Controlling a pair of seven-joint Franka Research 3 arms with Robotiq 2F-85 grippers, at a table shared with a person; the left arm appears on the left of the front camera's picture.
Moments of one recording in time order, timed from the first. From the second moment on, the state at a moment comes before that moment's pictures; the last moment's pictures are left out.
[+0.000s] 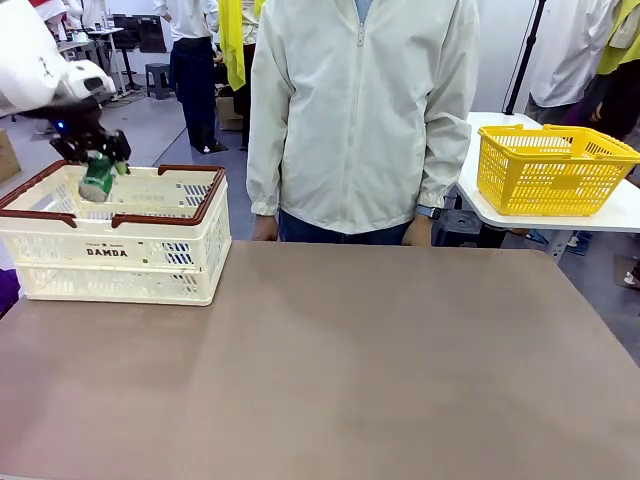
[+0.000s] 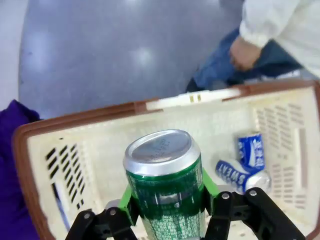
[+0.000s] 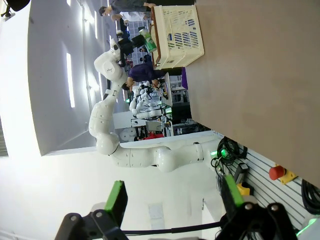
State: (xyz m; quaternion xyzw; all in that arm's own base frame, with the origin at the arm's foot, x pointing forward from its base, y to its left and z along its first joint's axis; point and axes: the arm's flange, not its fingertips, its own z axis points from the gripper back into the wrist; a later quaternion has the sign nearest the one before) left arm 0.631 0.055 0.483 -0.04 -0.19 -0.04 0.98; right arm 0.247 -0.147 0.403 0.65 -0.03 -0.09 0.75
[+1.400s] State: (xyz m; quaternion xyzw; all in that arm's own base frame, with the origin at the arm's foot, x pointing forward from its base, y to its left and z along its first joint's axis) left arm 0.597 0.067 0.414 -0.03 -0.11 -0.08 0.99; right arm 0.247 -0.147 0.403 0.65 -0.03 -0.09 0.75
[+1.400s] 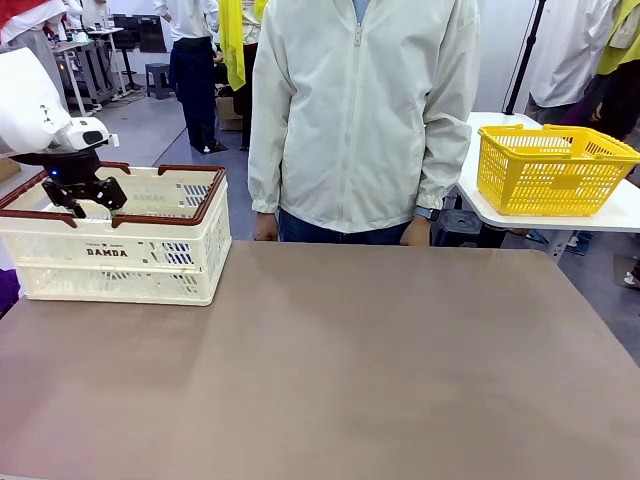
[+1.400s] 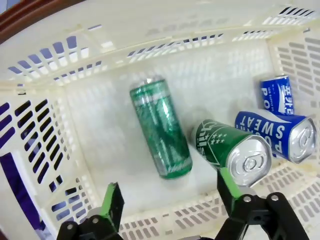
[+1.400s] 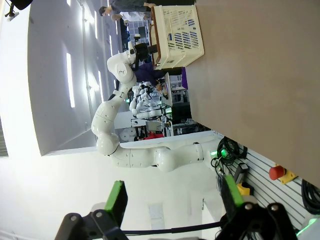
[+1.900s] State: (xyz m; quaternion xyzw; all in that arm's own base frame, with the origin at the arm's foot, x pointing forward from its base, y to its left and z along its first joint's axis) left arm 0.576 0.073 0.454 -0.10 -0.09 -0.04 0.99; right arm 0.247 -0.147 0.403 0.65 -0.03 -0.09 0.75
